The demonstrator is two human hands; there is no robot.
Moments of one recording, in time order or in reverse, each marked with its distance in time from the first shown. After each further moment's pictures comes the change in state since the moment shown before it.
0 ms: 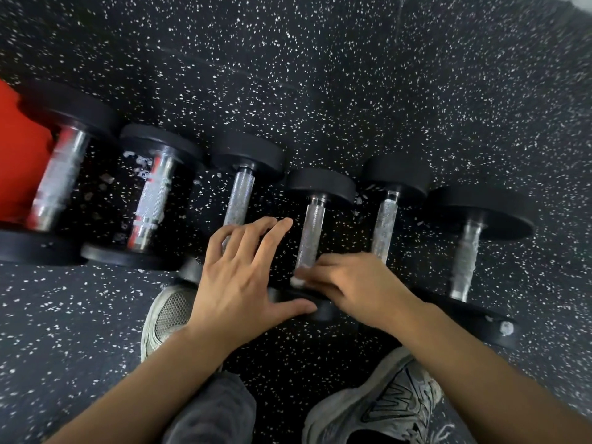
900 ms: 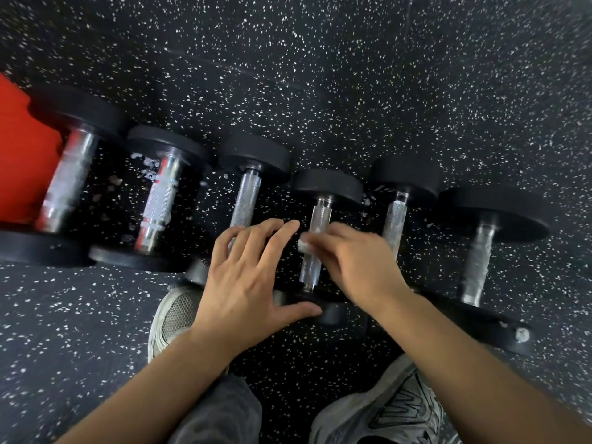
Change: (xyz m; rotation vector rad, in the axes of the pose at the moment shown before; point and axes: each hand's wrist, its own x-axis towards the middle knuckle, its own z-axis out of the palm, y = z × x) left_hand 0.001 -0.001 -0.003 -0.007 -0.038 0.001; right_hand 0.029 -0.006 0.002 -0.022 0.264 0.163
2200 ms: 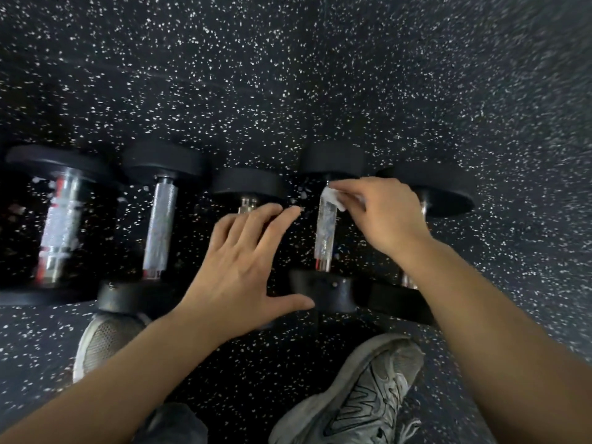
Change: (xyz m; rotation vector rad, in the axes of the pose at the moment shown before) left_hand 0.054 0.068 0.021 -0.026 -0.135 0.223; right_hand -0.015 0.115 -0.074 -0.055 0.042 0.382
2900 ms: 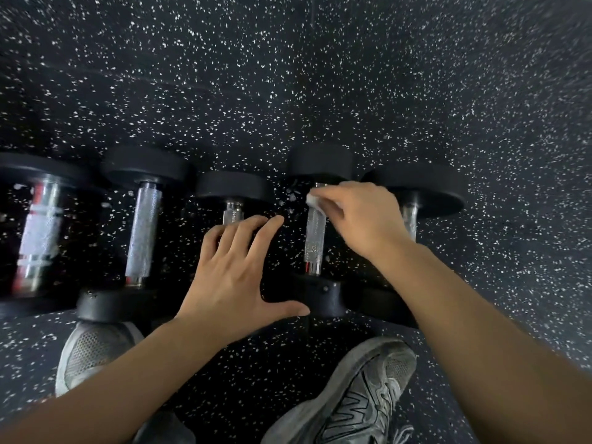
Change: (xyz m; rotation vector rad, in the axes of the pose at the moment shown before) left_hand 0.006 0.004 0.025 0.022 -0.016 -0.091; right_hand 0.002 0.000 0.010 -0.044 -0.006 -0.064
